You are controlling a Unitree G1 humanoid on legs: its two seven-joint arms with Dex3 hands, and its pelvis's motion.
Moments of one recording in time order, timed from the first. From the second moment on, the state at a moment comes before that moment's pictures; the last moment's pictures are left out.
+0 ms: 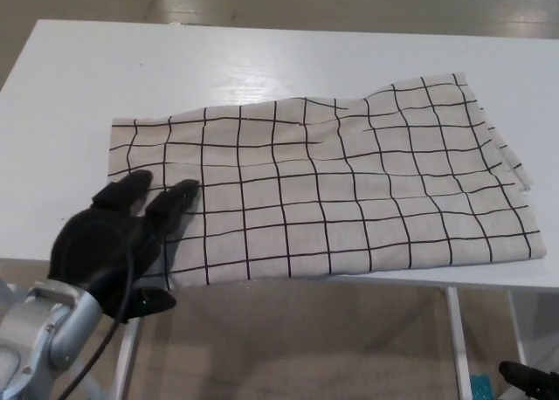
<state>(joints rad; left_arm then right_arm) -0.28 0.56 -0.31 0.33 0.88 -0.22 0.14 0.20 -0.19 -0.21 0.47 0.12 -0.24 0.22</state>
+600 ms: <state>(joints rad) -0.24 0.56 -0.38 0.28 0.89 -0.18 0.13 0.21 -0.19 -0.20 0.47 0.12 -0.24 0.22</state>
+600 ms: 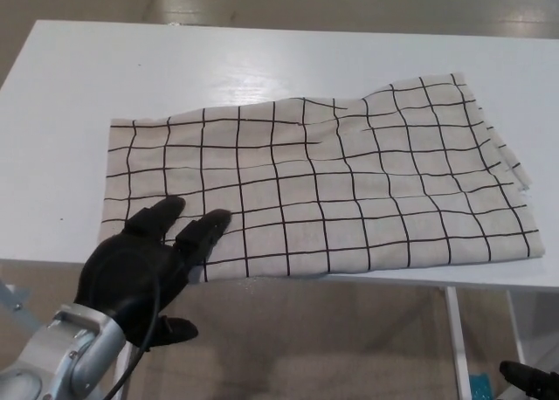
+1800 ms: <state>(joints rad) -0.45 0.53 -0.46 0.59 0.95 -0.19 0.38 0.20 -0.19 -0.20 0.47 0.12 -0.24 0.21</state>
